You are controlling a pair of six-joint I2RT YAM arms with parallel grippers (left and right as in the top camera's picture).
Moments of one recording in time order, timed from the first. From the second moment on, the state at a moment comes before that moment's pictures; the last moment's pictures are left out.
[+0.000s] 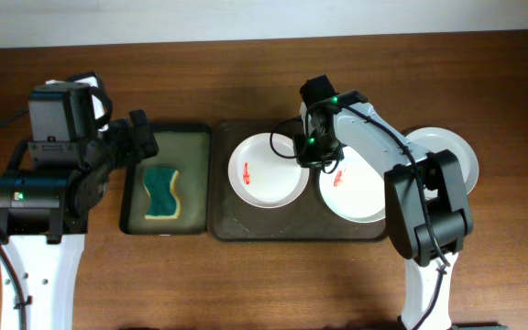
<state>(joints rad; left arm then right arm) -0.04 1.27 1.54 -1.07 -0.09 -0.25 0.33 2.15 1.61 -0.92 -0.21 0.21</state>
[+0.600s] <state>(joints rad) -0.04 1.93 1.54 -1.29 -0.08 -0.25 0.33 2.15 1.61 -0.93 -0.23 0.21</state>
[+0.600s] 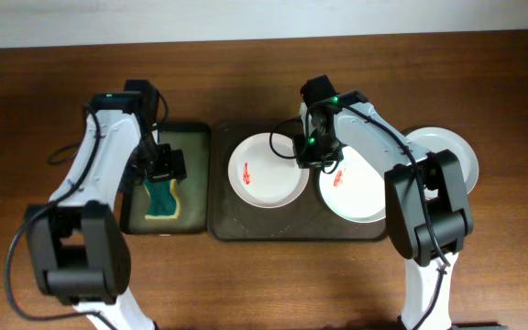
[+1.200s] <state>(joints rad) -0.04 2.03 1.38 -1.08 -0.09 -0.24 0.33 2.15 1.61 -0.93 -0.23 0.21</state>
